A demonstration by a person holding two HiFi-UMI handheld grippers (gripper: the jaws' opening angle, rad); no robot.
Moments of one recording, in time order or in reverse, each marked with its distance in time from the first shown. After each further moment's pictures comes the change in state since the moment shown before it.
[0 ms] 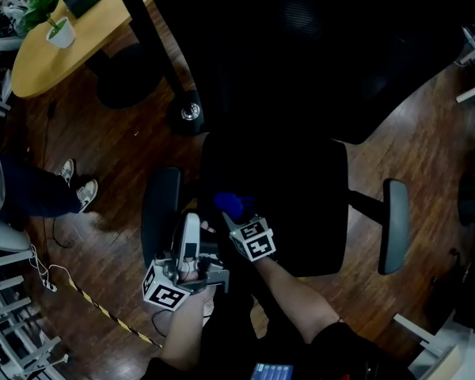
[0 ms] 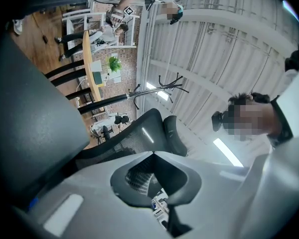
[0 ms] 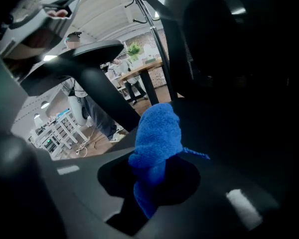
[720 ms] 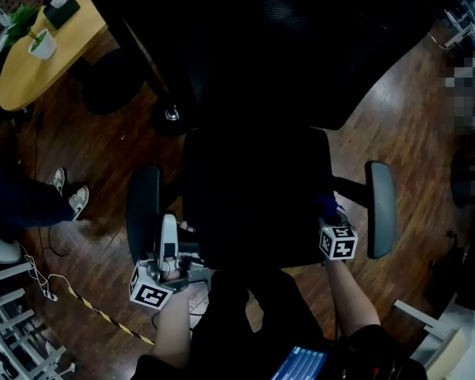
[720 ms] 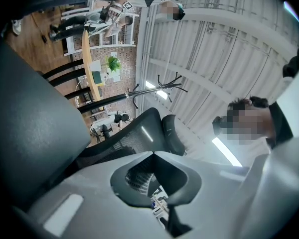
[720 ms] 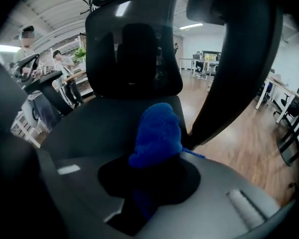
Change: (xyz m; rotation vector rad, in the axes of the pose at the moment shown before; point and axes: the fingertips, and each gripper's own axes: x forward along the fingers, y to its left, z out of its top) left arm -0.012 -0.004 -0.001 0.004 0.016 -0.002; right arm -0.246 -0.220 -0.102 0.209 0.013 -0.514
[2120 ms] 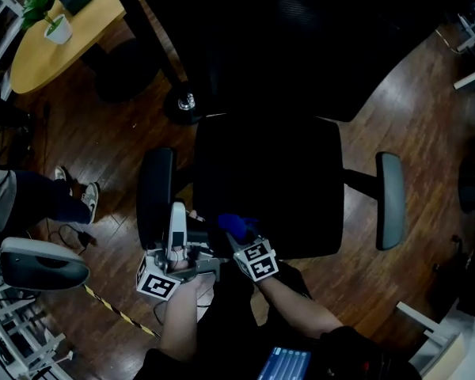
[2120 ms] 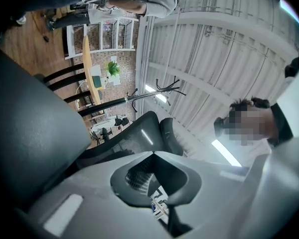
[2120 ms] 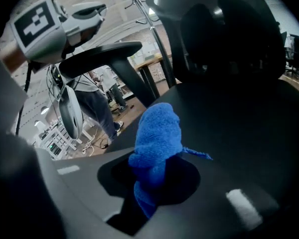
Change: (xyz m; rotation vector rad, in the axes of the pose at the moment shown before) left arm -0.013 -0.011 0.006 0.002 -0.041 -0.004; right arm 0.023 0.330 -0.047 -0.141 0.039 0.524
